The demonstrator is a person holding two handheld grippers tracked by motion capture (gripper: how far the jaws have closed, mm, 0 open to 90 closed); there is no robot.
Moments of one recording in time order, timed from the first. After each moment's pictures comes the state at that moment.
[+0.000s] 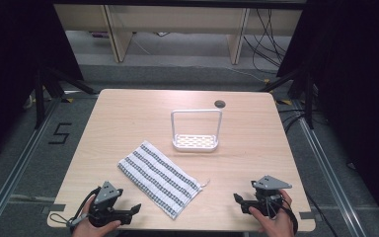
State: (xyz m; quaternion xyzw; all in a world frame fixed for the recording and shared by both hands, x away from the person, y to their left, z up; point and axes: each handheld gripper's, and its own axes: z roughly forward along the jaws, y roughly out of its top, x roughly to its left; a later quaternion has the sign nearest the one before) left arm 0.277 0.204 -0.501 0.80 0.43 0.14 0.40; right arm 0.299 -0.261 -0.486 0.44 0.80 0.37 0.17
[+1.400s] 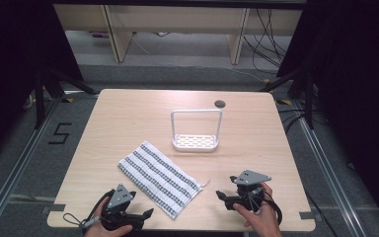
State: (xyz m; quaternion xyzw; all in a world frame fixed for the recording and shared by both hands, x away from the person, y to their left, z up) left arm 0.269 0.165 -0.497 0.81 0.39 0.12 0.42; right arm 0.317 -0.214 -0.480 0.35 0.84 0.39 0.14
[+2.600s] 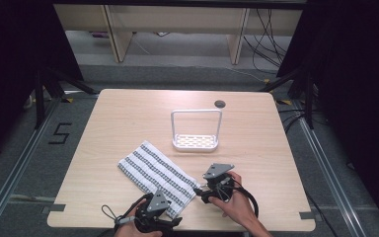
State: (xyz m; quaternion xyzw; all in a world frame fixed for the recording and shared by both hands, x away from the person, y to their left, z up) left arm 0.271 0.090 -0.501 0.87 0.30 0.07 0.38; right arm 0.350 -0.147 -0.492 0.28 0.89 0.34 0.11
